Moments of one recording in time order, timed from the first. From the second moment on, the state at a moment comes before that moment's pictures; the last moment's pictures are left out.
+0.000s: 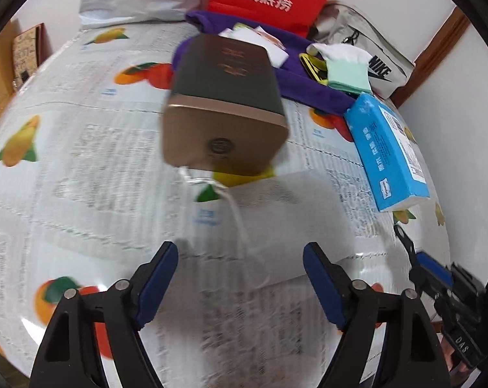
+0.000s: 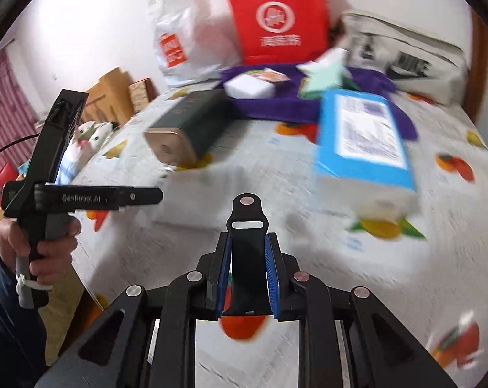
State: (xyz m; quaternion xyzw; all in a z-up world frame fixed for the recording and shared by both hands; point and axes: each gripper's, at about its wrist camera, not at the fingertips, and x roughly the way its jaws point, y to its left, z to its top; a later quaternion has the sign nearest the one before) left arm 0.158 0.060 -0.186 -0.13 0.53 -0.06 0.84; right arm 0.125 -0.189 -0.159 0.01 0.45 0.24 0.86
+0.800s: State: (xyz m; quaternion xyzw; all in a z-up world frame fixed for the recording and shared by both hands) left arm 0.198 -0.025 -0.199 -0.03 0.55 0.03 0.84; right arm 0.115 -0.262 -0.179 0.07 0.44 0.20 0.87
